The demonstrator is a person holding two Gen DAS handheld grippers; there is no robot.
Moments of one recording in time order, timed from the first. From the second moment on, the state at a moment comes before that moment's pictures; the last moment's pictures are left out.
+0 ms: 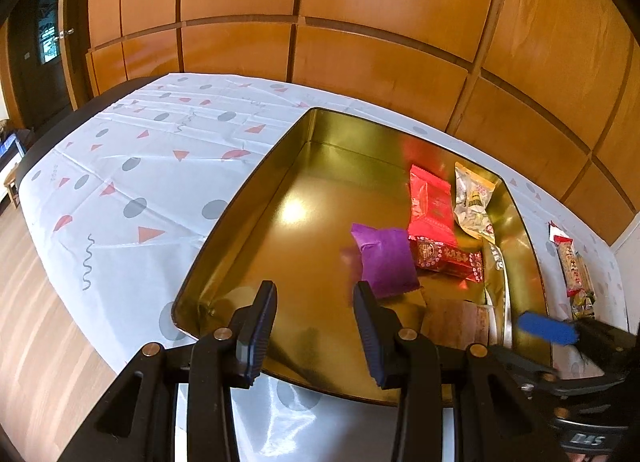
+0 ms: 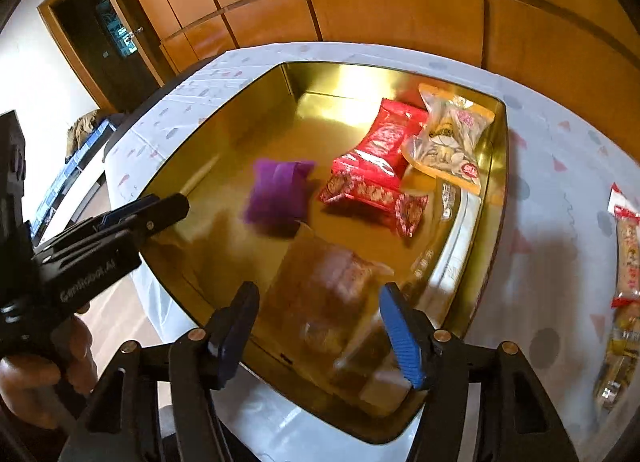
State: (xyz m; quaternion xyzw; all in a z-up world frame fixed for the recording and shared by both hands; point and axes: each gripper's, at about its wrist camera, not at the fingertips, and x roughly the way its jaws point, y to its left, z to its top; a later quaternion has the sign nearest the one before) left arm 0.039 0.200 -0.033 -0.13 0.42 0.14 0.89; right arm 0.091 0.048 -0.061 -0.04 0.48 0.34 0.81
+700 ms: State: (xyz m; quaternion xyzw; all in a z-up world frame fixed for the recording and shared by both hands) left arm 0.034 0.141 -0.009 -0.04 0.39 0.09 0.92; right arm 0.051 -0.038 0.013 -0.08 0.29 0.18 0.94
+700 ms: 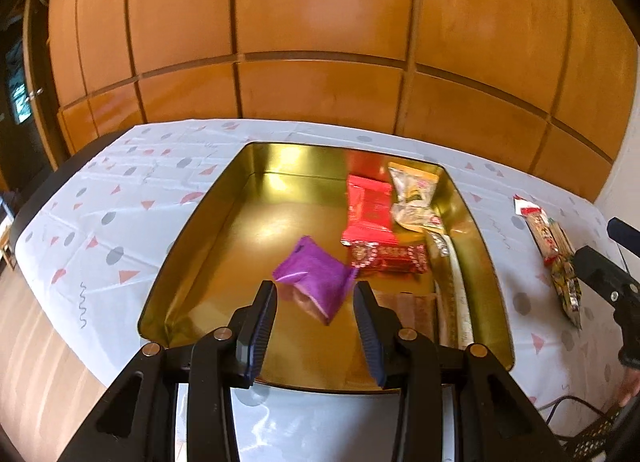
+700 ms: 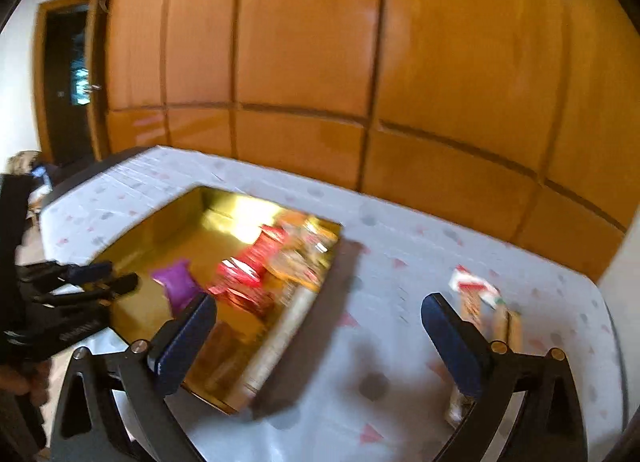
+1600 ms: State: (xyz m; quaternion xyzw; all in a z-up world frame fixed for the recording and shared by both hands) left arm 0.048 0.068 0.004 0.01 0.40 0.00 0.92; right arm 0.150 -0.318 -0.009 0.02 0.38 -0.06 0.92
